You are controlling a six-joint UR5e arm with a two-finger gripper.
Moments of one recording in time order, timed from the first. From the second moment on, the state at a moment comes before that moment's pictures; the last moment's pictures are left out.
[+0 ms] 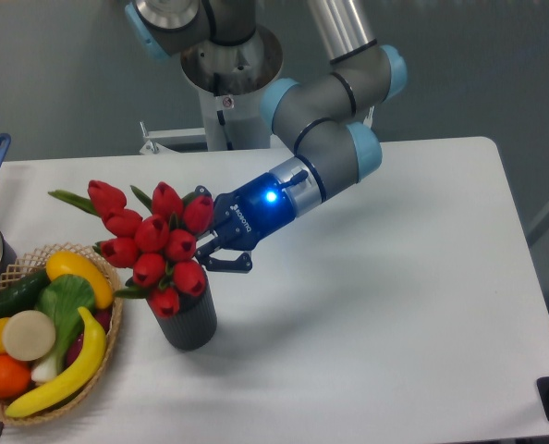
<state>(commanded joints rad) 2.57 -1.92 -1.97 -0.78 0.03 1.26</state>
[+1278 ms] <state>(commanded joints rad) 2.55 -1.96 -2.01 -0.77 0.12 1.31</state>
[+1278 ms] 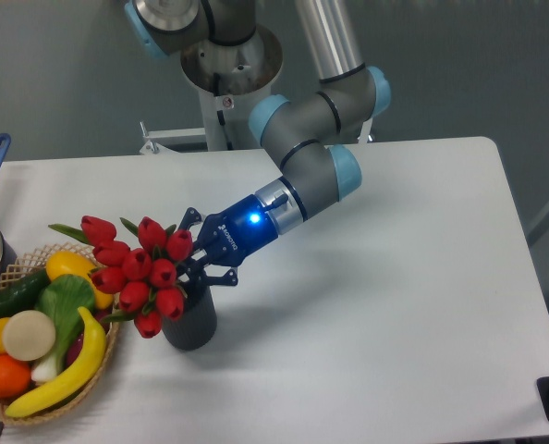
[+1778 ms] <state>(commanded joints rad) 2.56 -1.96 -2.01 -0.77 0.12 1.31</state>
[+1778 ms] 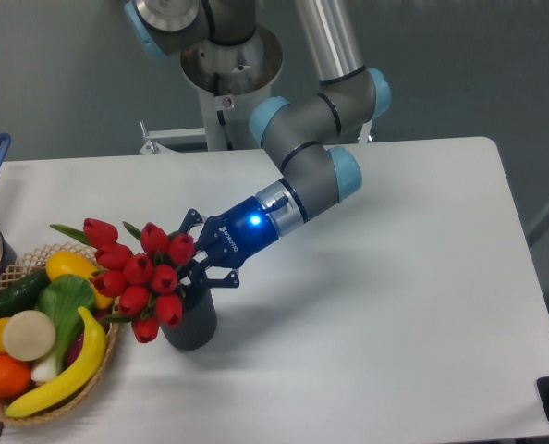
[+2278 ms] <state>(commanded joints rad) 2.57 -1.95 -2.01 -0.77 0.12 1.35</state>
